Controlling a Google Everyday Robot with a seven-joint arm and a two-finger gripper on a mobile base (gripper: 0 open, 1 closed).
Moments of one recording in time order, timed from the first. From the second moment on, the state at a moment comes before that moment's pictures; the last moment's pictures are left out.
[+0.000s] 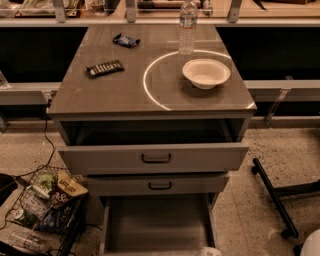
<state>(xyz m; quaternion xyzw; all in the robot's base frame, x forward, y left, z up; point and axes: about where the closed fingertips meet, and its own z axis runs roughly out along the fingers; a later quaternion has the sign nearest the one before) 0.340 -0.141 0.132 -0.73 0.68 -0.02 0.11</state>
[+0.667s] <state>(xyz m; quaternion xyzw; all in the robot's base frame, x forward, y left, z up) 0.374 -0.116 0.112 -0.73 0.67 -0.02 0.12</state>
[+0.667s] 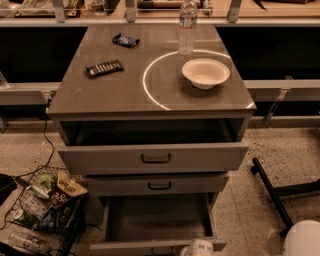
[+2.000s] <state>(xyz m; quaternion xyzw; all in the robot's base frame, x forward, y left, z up) 0.461 -0.091 0.120 -0.74 0.65 -0.05 0.16</state>
